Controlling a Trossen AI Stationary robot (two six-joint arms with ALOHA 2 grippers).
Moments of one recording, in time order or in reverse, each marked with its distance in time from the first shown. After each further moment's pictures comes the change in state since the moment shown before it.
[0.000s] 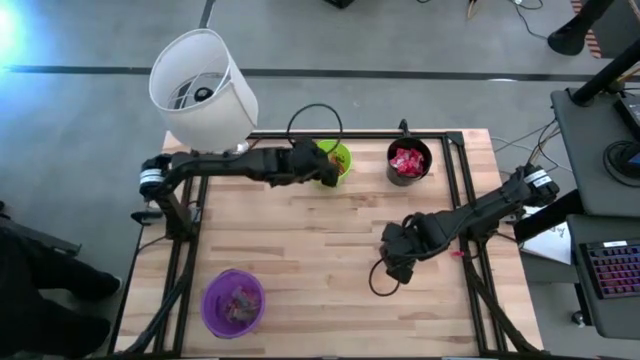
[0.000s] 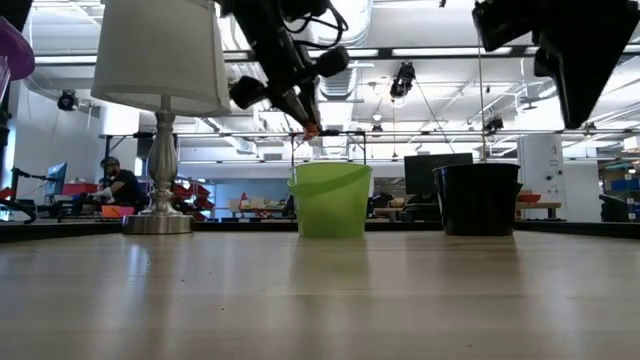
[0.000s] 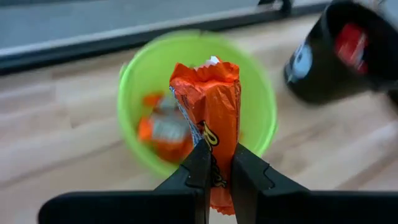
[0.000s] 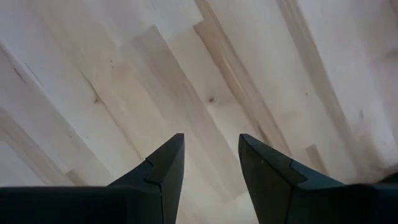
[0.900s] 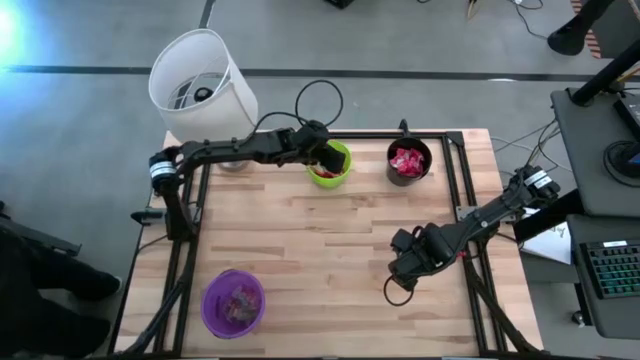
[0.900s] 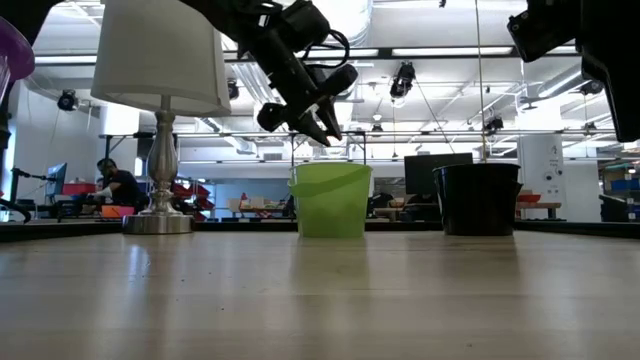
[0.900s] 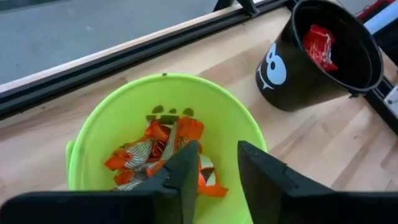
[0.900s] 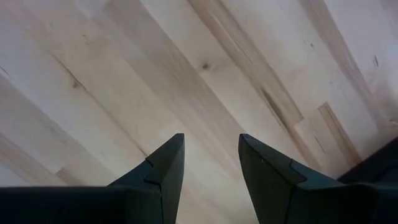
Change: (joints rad) left arm 0.173 0.076 0.006 0.234 0.276 0.298; right arm 0.112 0.000 -0.072 0.001 -0.001 0.267
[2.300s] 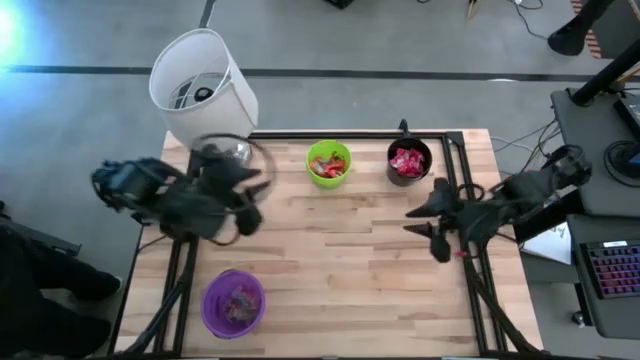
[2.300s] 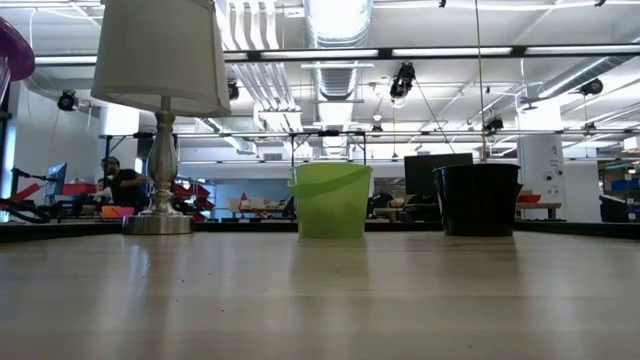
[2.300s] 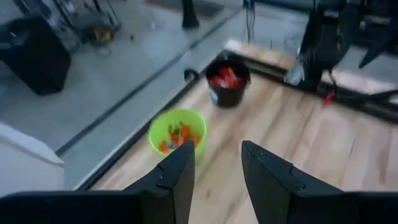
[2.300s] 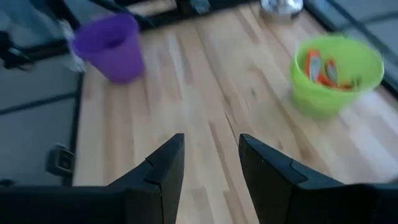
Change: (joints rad) left arm -0.807 -0.240 0.751 -1.150 -0.688 -0.123; right arm 0.000 -0.489 0.123 0.242 0.400 -0.580
